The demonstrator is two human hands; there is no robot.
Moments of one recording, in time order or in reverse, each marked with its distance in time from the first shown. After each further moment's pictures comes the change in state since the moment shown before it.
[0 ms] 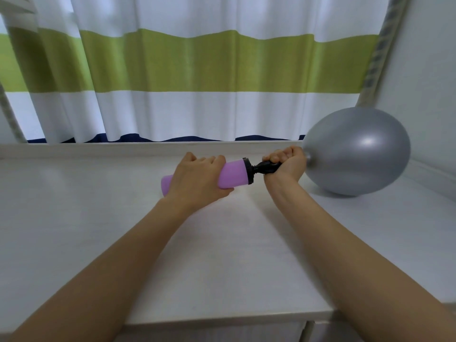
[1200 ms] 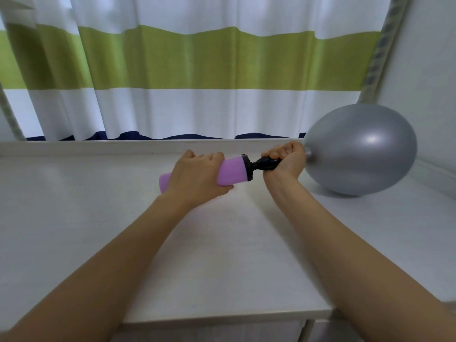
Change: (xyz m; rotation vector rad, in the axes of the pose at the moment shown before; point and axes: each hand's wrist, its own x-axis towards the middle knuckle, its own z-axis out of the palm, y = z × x) left_hand 0.001 -0.001 -0.004 -0.020 -0.030 -0.002; right_hand -0.002 0.001 0.003 0.000 -0.025 -0.008
